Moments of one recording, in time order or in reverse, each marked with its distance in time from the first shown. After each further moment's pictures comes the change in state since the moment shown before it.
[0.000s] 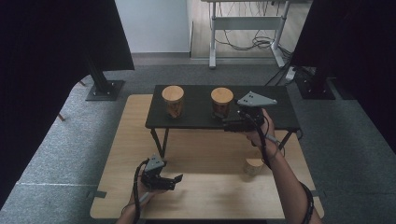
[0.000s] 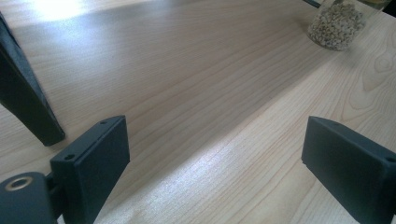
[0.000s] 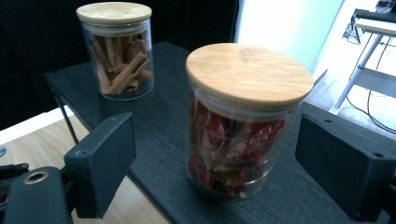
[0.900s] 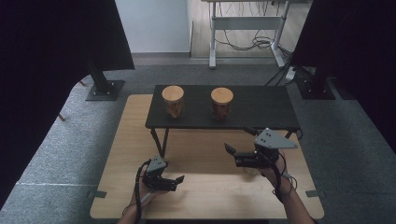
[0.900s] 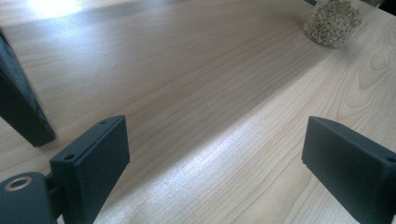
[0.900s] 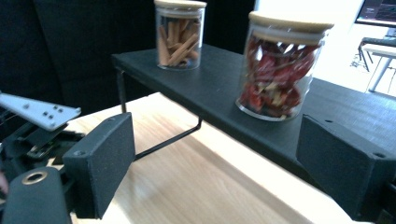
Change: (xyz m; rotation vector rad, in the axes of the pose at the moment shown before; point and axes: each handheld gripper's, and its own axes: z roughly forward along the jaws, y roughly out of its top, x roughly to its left) left arm -0.003 0.000 0.001 0.004 -0.004 0.002; right arm 0.038 -0.068 -0.065 -0.133 0.051 -0.024
